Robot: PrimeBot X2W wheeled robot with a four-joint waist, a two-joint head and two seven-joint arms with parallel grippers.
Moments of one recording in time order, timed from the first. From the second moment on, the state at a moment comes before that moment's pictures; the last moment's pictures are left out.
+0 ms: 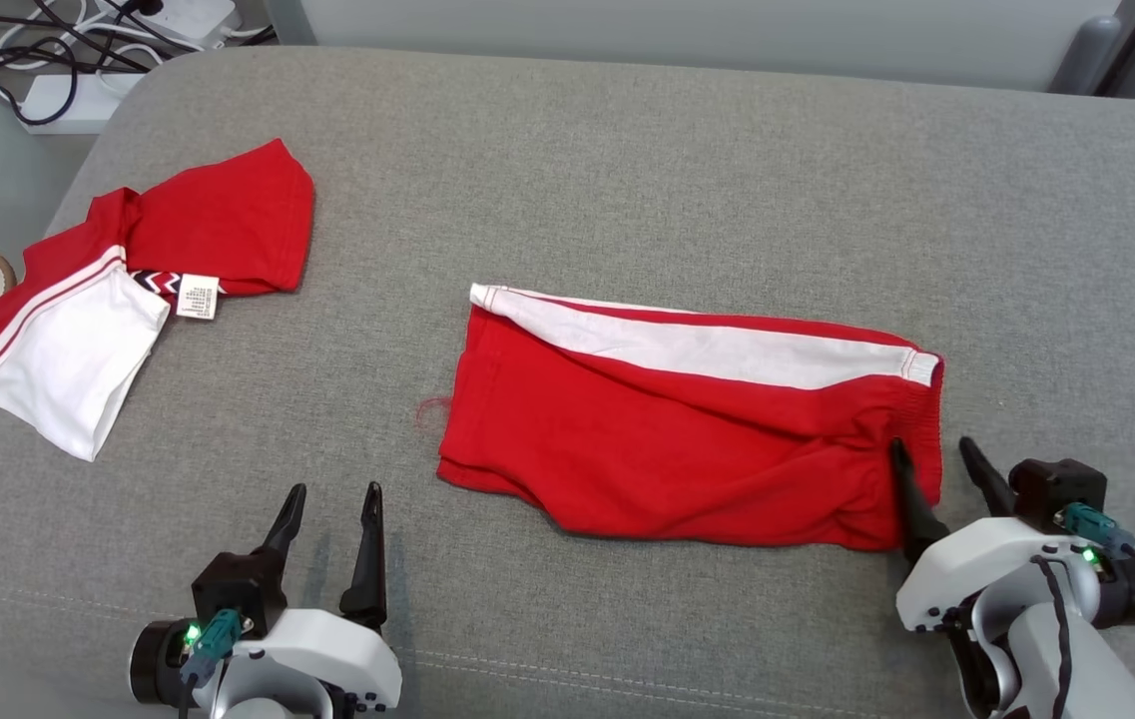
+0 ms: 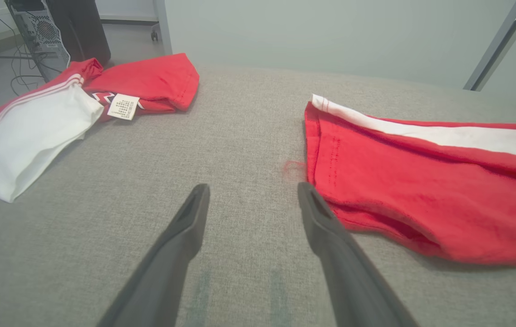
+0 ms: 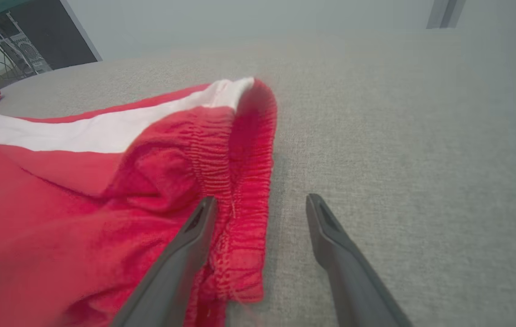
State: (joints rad) left arm -0.13 0.04 -0.15 0.42 -0.24 0.06 -0.26; right arm -0.40 -0.07 0.06 0.77 0.20 0.13 -0.25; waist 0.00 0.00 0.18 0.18
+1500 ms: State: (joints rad) left arm -0.16 0.04 -0.18 0.44 -0.26 0.05 -0.26; right arm -0.52 -0.20 0.29 0.92 0.73 0.13 -0.21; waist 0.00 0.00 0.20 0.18
